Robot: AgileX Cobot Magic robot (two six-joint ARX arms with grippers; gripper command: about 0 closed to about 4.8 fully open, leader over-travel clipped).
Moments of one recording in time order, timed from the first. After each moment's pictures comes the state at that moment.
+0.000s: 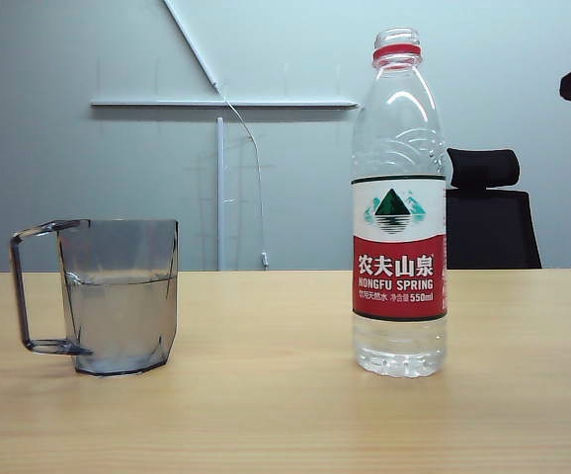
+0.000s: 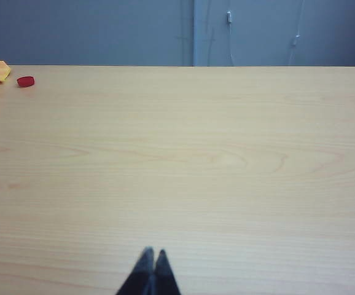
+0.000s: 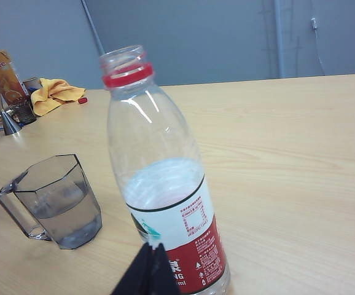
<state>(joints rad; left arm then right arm) 0.02 0.00 0.01 -0.09 -0.04 0.03 0.94 0.00 0.07 -0.07 0.43 0.21</state>
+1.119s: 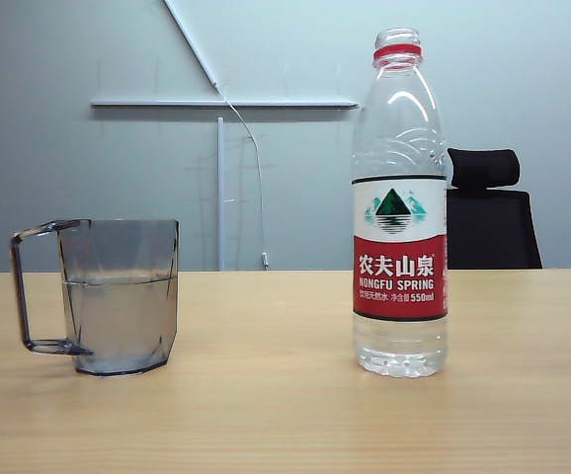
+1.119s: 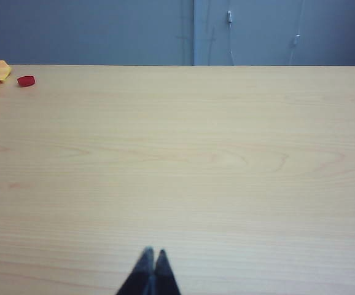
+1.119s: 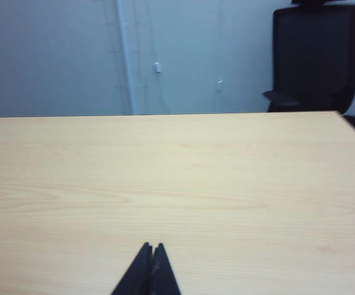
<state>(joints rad) 0.02 0.00 0.01 -0.09 -0.04 0.03 -0.16 0.00 0.01 0.05 -0.23 0.05</state>
